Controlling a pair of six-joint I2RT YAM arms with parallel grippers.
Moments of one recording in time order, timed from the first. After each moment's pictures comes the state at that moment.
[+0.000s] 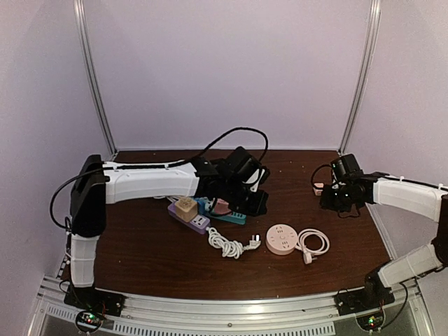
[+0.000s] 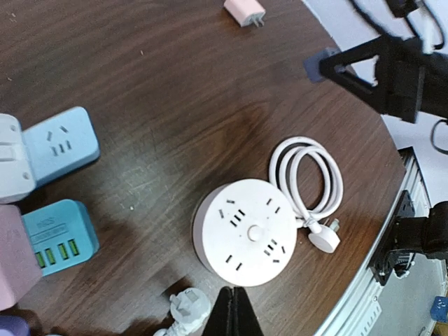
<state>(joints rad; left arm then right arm) -1.06 2.11 1.75 -0.48 0.15 -0.55 0.33 1.30 0.78 -0.43 0.14 0.55</state>
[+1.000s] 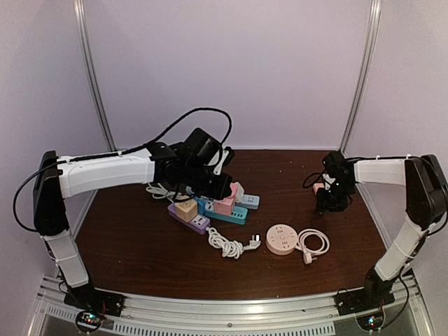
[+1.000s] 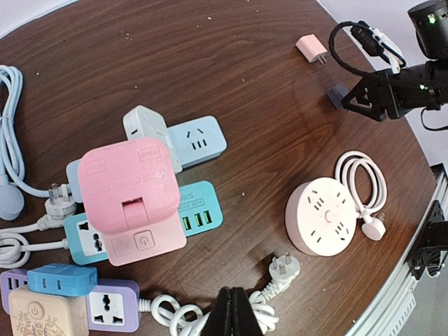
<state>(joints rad) -0.94 1.80 1.51 -0.53 0.04 -0.42 0.21 1.65 1.01 -0.61 0.05 0.35</state>
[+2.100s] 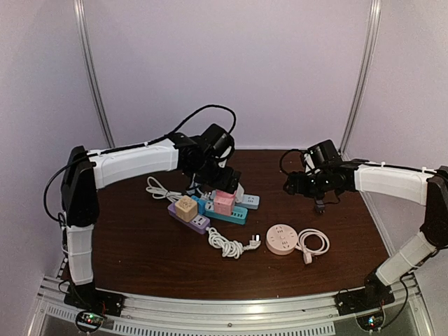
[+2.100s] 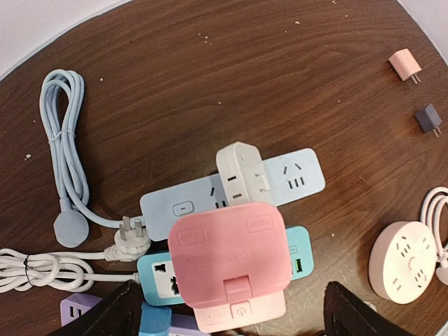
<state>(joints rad) -0.88 2.01 1.76 -0.69 -0.14 -0.36 0.48 1.49 1.00 -0.35 -0.02 0.51</state>
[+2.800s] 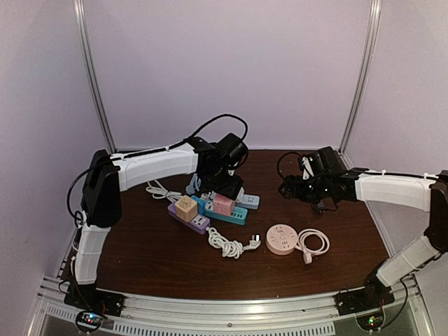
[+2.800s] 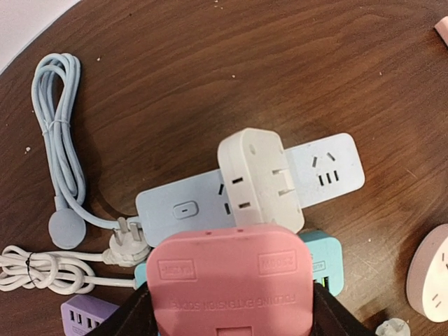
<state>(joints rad) -0.91 2.22 1.99 -0.86 -0.25 -0.35 0.53 1.43 0.90 -0.22 -0.03 0.58</state>
